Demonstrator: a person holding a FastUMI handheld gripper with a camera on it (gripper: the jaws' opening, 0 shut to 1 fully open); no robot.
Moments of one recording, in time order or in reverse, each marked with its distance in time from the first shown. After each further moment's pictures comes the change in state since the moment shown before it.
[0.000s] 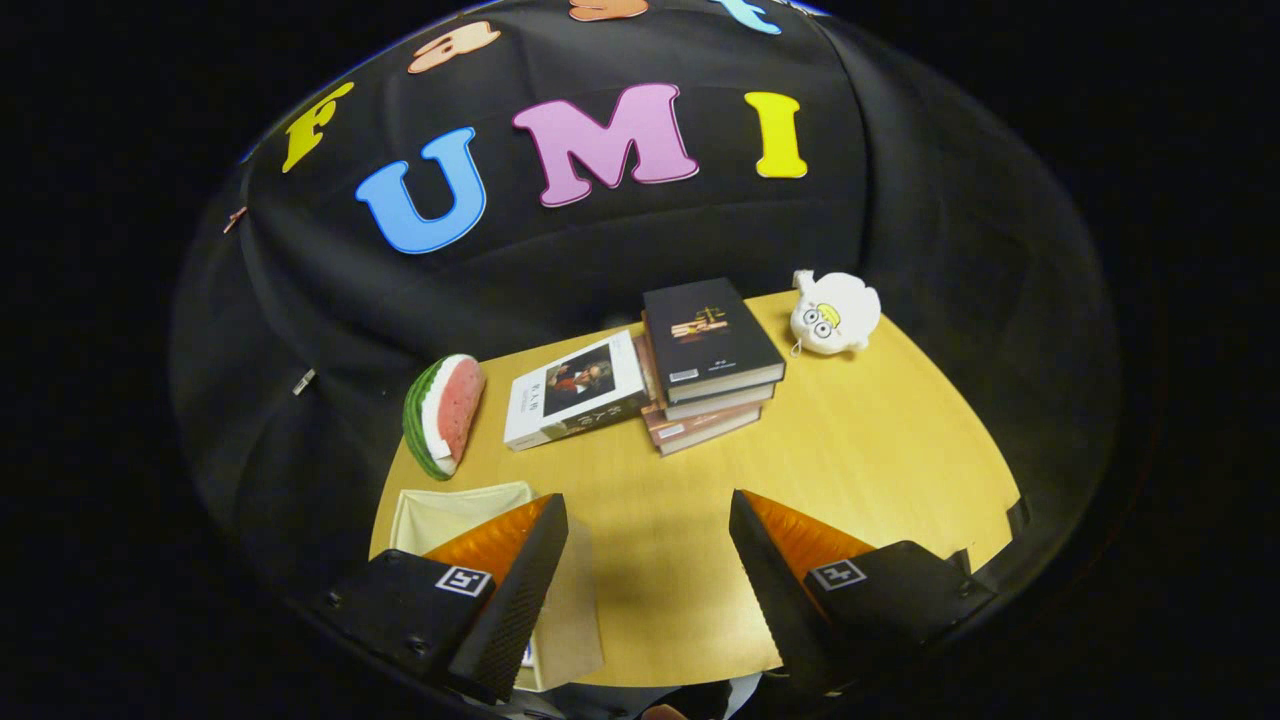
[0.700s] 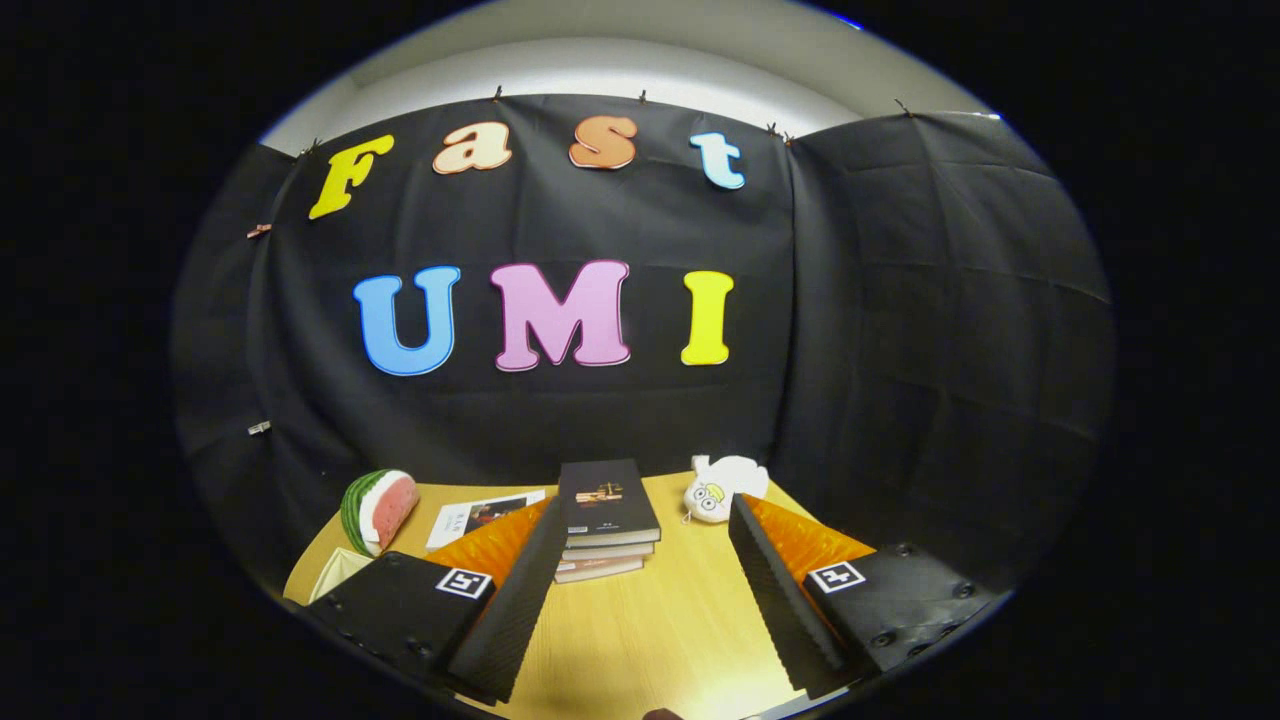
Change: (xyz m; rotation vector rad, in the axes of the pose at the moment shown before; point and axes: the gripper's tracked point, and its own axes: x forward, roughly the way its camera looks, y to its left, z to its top) arm -0.114 -0.081 0.093 -0.109 -0.537 -0.168
